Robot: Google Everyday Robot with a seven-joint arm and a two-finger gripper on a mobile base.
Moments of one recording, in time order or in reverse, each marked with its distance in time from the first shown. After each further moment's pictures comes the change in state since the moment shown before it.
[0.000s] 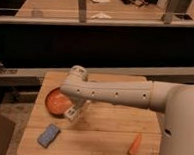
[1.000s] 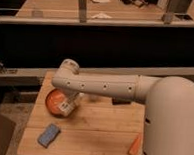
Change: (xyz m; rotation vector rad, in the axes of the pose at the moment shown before) arm -0.004 -0.051 0.006 0.011 0.011 -0.015
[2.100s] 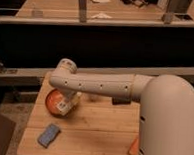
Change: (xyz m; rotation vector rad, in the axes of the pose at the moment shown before) arm -0.007 -0.008 0.004 0.011 -0.007 -0.001
